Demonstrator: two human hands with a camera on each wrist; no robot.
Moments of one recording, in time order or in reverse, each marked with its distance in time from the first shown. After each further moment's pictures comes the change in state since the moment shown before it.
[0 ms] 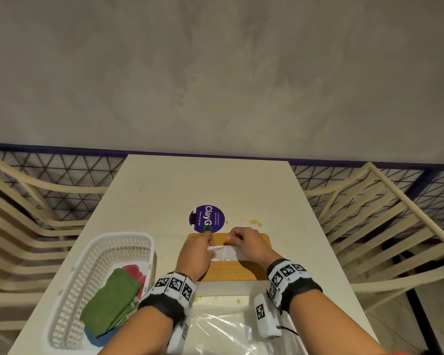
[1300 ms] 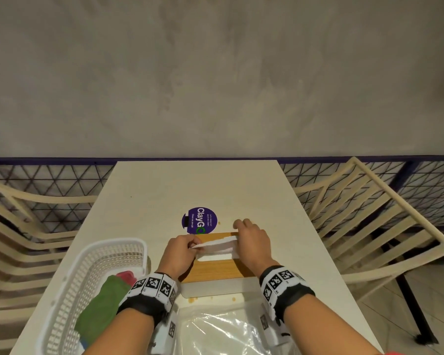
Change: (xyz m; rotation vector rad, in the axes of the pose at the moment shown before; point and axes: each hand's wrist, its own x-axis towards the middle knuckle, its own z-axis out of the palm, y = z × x) left_hand -0.001 -0.016 -0.019 -0.195 -0.049 -0.047; right_hand -0.024 0.000 -0.002 -0.633 0.336 -0.033
